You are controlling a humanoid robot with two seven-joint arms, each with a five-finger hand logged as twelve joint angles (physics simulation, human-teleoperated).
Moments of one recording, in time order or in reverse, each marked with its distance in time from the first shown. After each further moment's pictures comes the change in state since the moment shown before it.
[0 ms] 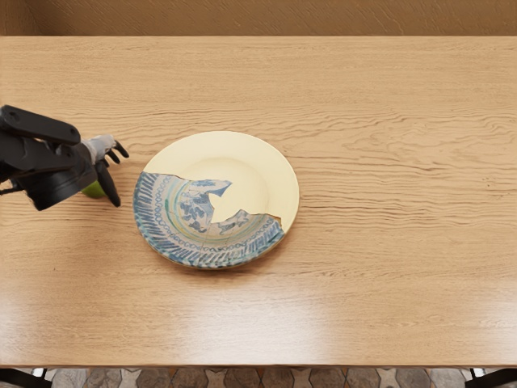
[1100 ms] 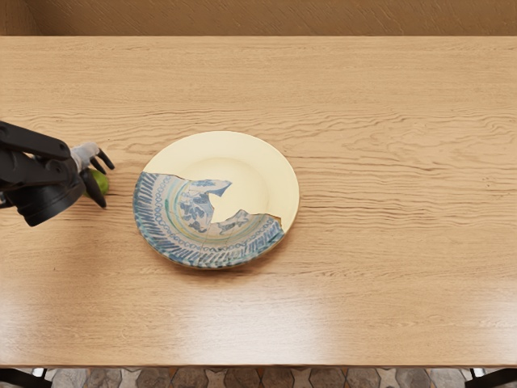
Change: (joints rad) left arm 0.033 0.039 0.011 -0.040 0.003 0.099 0.000; right arm 0.000 0.000 0.000 0.000 0.000 0.000 0.000
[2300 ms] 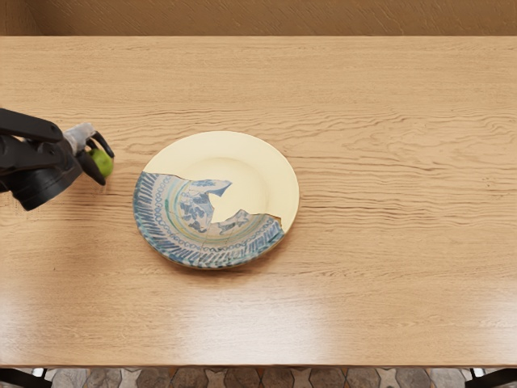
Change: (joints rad) left arm -0.040 0.027 -0.031 0.028 -0.001 -0.012 -0.009; right arm 0.000 0.000 0.000 0.000 0.000 0.000 0.000
